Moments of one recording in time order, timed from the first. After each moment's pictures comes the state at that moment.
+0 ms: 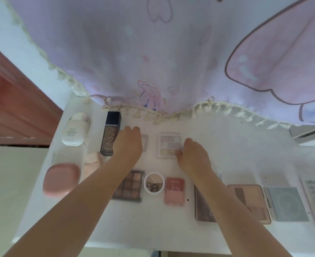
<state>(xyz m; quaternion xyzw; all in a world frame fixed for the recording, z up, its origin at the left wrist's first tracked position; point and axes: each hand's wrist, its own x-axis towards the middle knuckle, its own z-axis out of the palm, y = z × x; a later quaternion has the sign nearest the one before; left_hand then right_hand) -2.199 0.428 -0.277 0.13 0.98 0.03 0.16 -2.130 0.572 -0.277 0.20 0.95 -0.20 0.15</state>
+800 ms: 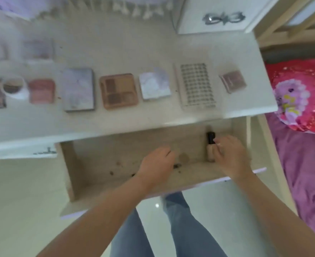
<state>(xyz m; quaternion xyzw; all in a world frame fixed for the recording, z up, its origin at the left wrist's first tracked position) -1.825 0.638 -0.347 0.47 0.83 0.20 0.20 -1.735 0.819 -0.308 0.21 0.96 -0.16 -0.02</state>
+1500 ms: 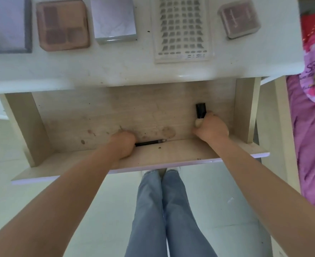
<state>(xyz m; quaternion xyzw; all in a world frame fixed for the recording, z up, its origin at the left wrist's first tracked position) -1.810 0.643 -0.445 0.31 0.84 -0.11 0.44 -1.736 0.871 -0.426 0.36 0.86 -0.19 0.30</state>
